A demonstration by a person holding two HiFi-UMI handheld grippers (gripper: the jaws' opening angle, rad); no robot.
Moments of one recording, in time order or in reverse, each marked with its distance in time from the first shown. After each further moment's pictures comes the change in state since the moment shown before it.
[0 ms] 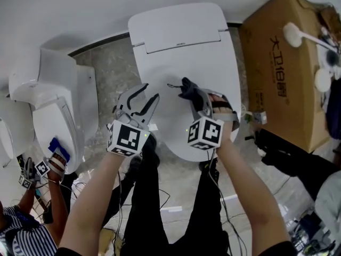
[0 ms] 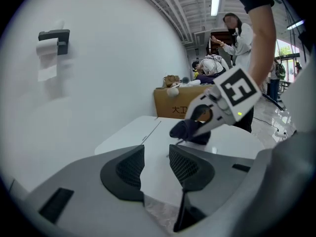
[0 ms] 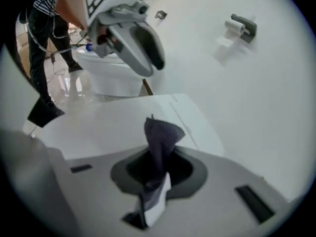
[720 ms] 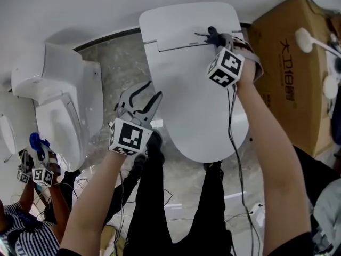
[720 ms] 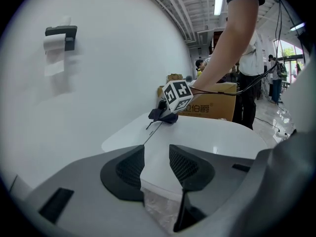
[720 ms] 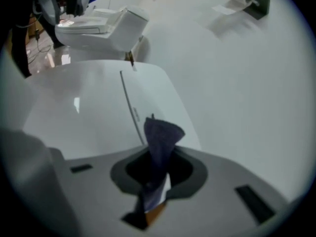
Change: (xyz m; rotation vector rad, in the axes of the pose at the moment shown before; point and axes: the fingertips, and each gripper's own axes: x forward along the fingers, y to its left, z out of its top) left arm -0.010 0.025 -0.017 -0.018 0.018 0.016; right arm 0.106 -0.162 -0.027 -0.100 0.194 -0.095
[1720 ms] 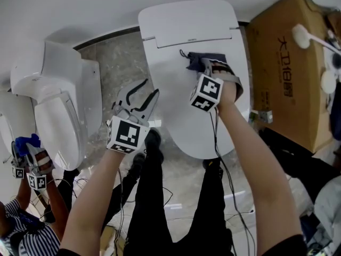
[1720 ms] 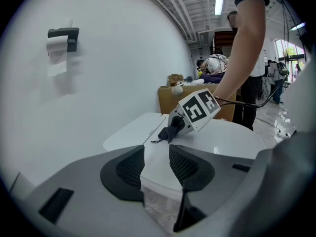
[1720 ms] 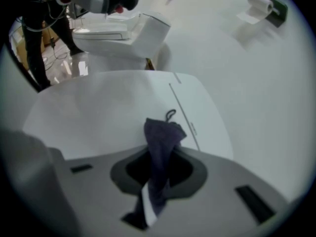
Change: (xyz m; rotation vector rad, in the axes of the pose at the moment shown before) left arm -0.009 -0.001 -0.004 -0.006 0.002 0.013; right arm -0.026 0.120 0.028 -0.037 -0.035 0.157
